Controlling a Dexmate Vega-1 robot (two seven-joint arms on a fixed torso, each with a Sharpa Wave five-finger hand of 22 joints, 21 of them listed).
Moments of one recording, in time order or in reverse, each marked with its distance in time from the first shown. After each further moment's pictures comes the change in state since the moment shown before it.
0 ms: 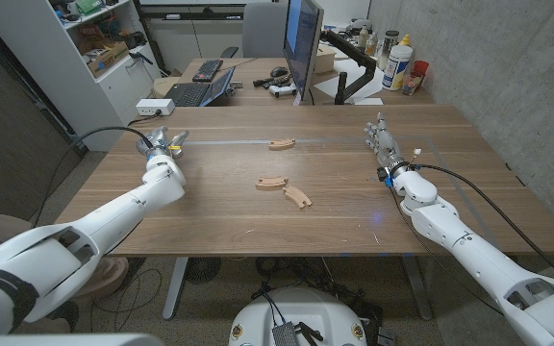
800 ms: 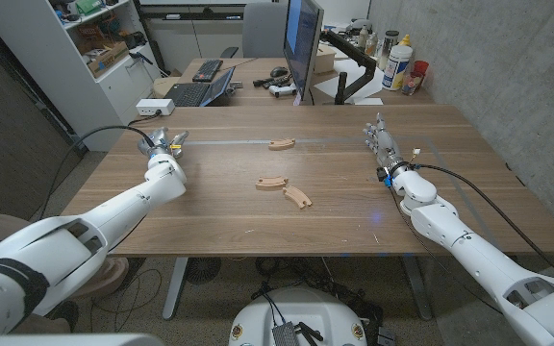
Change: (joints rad) left arm -0.055 -0.042 0.039 0.110 -0.006 -0.035 -0.001; left_hand 0.004 0.004 0.004 -0.004 0.004 0.005 -0.005 0.000 0.000 0.006 -0.005 0.000 0.000 0.010 0.002 0.000 0.000 0.015 -0.007 0.000 0.000; right arm 0.004 0.002 -0.002 0.007 0.000 -0.006 -0.001; right_hand 0.000 0.000 0.000 0.000 0.000 0.000 0.000 0.000 0.000 0.000 0.000 0.000 0.000 0.000 0.000 0.000 0.000 -0.004 0.004 -0.004 0.000
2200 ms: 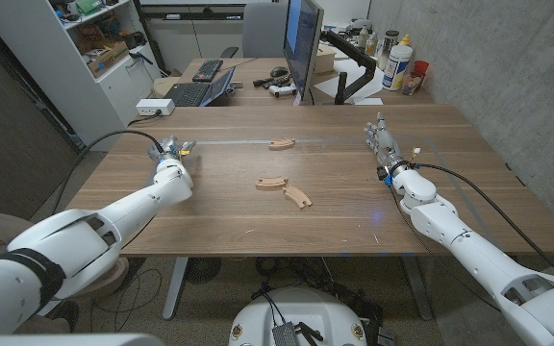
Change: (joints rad) left arm -0.046 -0.058 0.076 0.132 -0.003 -0.048 -0.023; left_hand 0.019 0.018 0.008 -0.008 0.004 0.012 0.002 0.000 0.000 0.001 -0.013 0.000 0.005 0.005 -0.005 0.000 0.000 0.014 -0.007 0.000 0.000; right arm 0.013 0.006 -0.001 0.018 0.000 0.002 0.001; right_hand 0.000 0.000 0.000 0.000 0.000 0.000 0.000 0.000 0.000 0.000 0.000 0.000 0.000 0.000 0.000 0.000 0.000 0.000 0.000 -0.004 0.000
